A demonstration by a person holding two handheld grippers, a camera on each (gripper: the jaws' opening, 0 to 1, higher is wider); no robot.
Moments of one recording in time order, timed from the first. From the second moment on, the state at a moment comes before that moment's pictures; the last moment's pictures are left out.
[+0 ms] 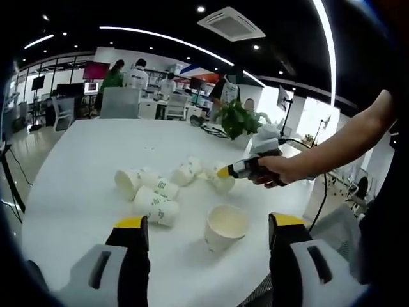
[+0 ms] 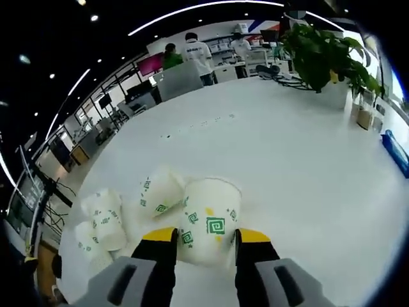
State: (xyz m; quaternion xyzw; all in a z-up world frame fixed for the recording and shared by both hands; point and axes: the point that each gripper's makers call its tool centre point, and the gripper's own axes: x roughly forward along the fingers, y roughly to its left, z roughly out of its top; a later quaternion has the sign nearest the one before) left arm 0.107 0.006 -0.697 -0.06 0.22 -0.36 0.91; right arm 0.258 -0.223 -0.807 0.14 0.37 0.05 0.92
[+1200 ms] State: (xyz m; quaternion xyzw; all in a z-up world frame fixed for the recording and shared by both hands) left arm 0.104 0.000 -0.693 -0.04 0.23 -0.38 0.90; right arm 0.224 -0.207 -0.832 0.03 0.41 0.14 0.90
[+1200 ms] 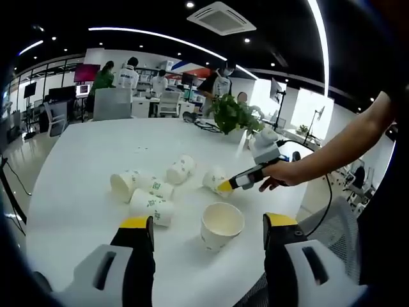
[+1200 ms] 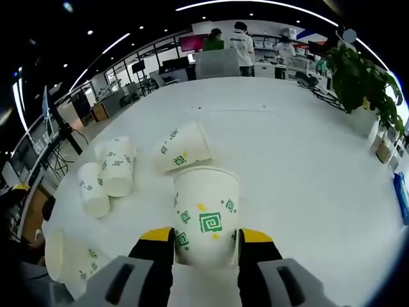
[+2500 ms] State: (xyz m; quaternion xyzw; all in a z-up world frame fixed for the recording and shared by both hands) left arm 0.135 -0.049 -0.650 -0.02 0.20 -0.47 0.86; right arm 0.158 -0.133 -0.720 0.03 0.25 0.31 0.91
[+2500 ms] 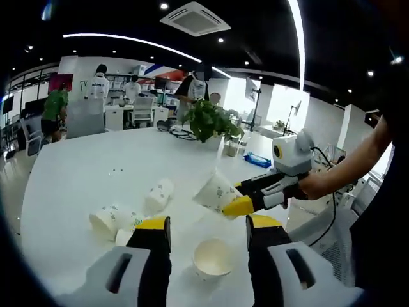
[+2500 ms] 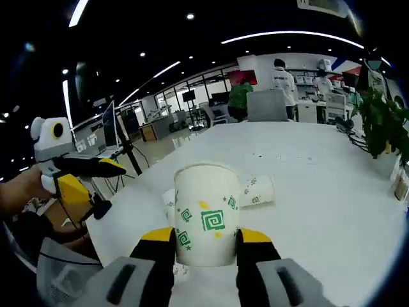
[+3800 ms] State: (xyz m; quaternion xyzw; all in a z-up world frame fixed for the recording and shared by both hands) left arm 0.081 -0.078 -0.656 0.05 0.24 -0.61 0.76; right arm 0.094 -0.084 -0.709 -0.23 0.13 0.46 0.85
